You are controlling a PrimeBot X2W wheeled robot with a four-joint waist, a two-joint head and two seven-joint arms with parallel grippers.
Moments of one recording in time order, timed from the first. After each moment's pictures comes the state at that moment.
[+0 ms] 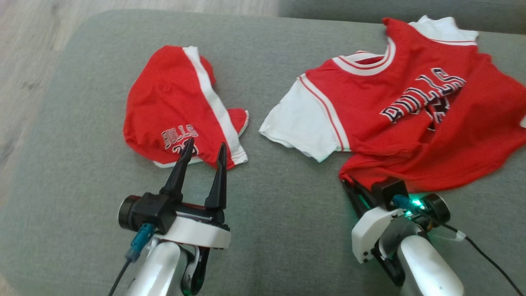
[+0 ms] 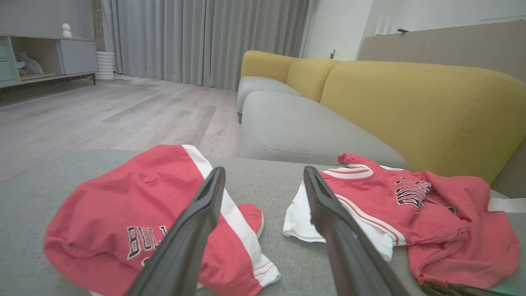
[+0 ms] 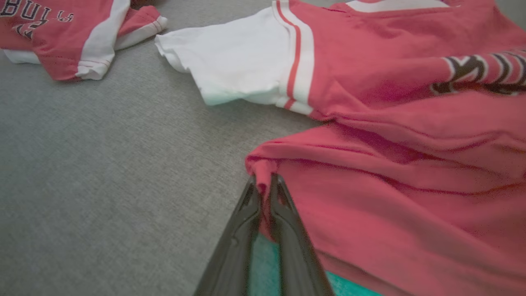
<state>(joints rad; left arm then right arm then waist) -0.22 0.05 -0.38 0.26 -0.30 -0.02 -0.26 -0.23 -0.05 0.26 0.53 -0.03 0.13 0.03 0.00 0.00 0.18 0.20</state>
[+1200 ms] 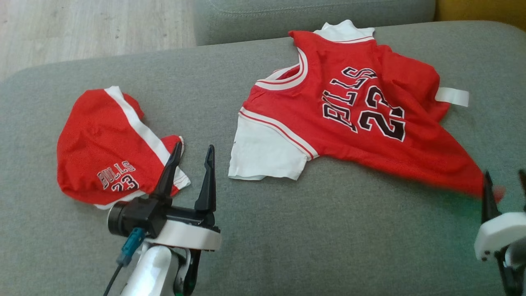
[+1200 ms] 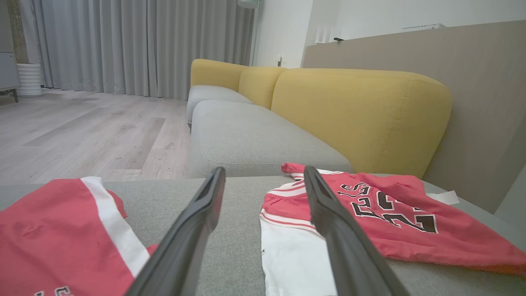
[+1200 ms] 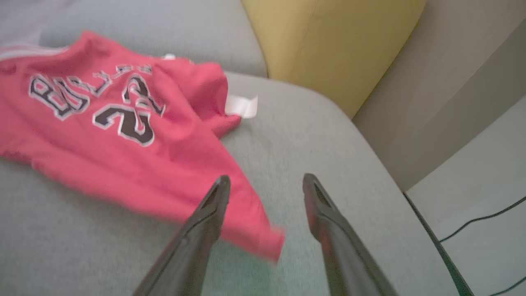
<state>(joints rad) -0.20 0.05 -0.33 0.25 -0.27 -0.03 -0.26 0.01 -0.13 -0.27 0.11 -0.15 0.13 0.17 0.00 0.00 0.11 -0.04</state>
